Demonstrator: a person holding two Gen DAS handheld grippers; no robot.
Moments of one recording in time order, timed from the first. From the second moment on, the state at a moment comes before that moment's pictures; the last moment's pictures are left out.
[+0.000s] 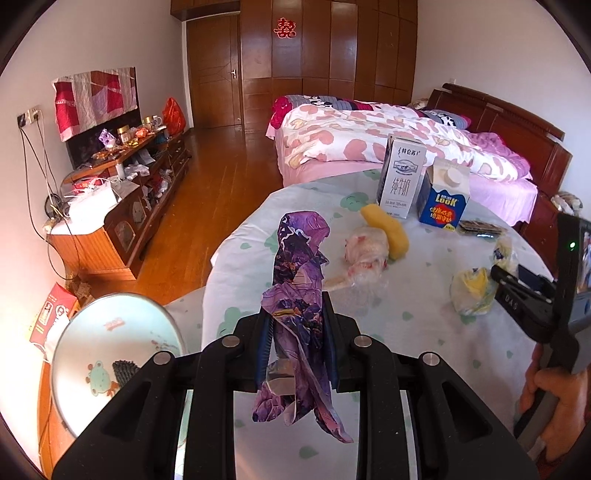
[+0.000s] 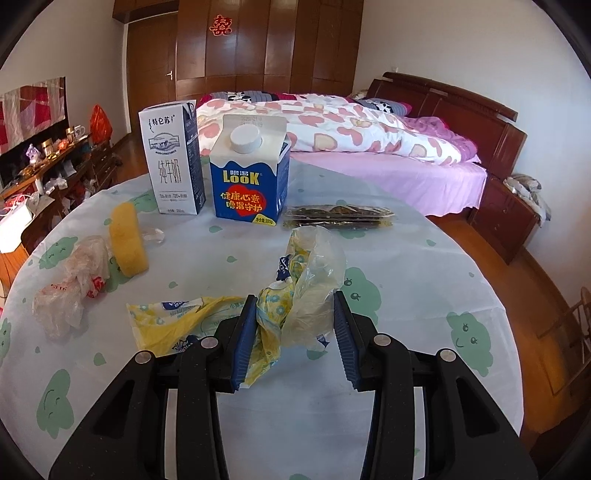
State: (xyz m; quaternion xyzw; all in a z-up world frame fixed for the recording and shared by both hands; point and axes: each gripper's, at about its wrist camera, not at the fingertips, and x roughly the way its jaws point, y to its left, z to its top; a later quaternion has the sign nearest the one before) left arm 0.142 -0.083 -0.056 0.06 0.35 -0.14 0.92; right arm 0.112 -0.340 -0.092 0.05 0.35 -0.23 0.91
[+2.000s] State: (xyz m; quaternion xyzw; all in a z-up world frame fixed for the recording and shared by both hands) left arm 0.084 0.040 -0.044 0.04 0.33 -0.05 0.94; right arm 0.039 -0.150 -0.048 -0.05 0.30 -0.06 0.95
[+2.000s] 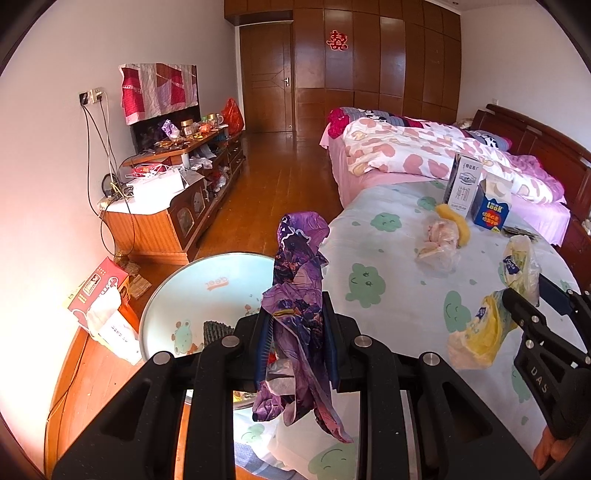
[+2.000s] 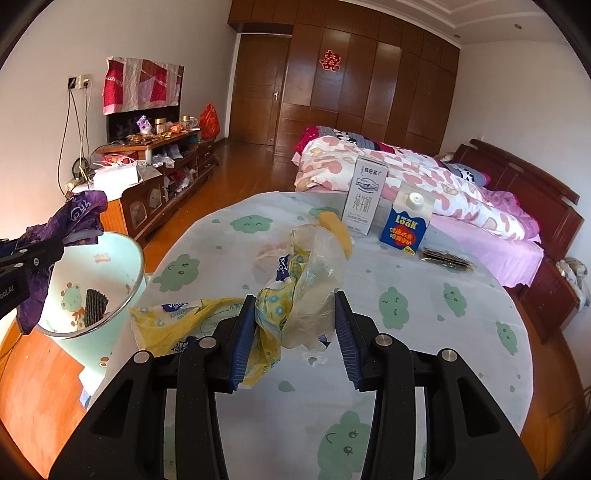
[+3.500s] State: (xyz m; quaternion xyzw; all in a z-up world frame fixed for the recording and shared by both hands) left arm 0.149 0.142 -0.085 -0.03 0.39 0.04 0.92; right arm 0.134 -0.006 -0.063 -0.11 0.32 0.05 0.94
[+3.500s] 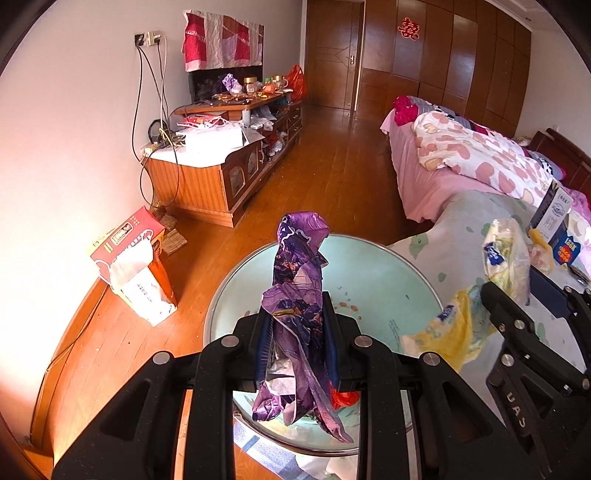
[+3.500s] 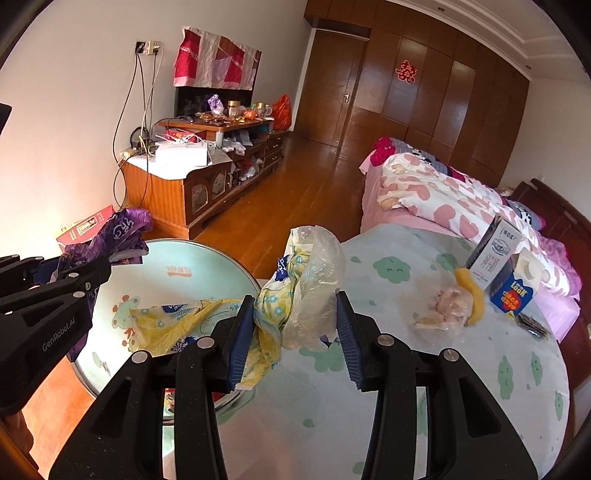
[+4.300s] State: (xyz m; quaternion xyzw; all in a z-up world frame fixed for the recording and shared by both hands) left arm 0.162 0.151 -0.107 -0.03 0.41 0.06 0.91; right arm 0.192 0.013 -0.107 -0.05 0.40 0.09 0.91
